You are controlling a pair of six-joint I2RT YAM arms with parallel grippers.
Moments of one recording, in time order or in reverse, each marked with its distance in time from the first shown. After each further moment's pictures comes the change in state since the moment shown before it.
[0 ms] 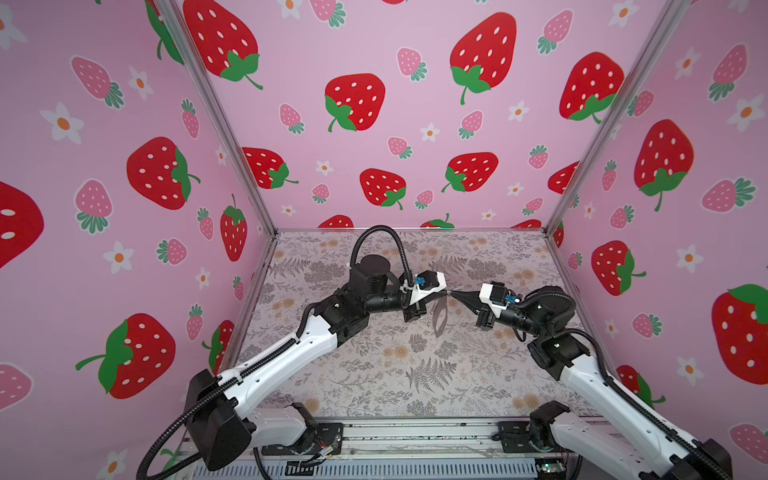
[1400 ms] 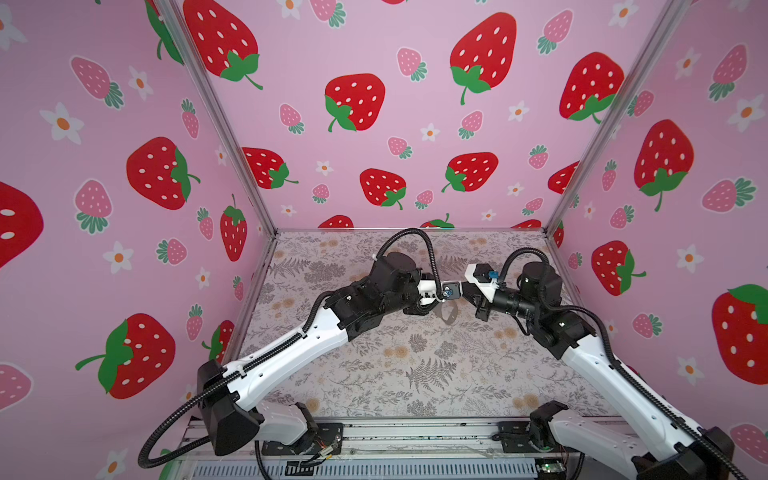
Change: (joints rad) left arm -0.127 0.085 0.221 -0.336 -0.524 0.394; right arm 0.010 0.109 0.261 -0.503 0.125 -0.071
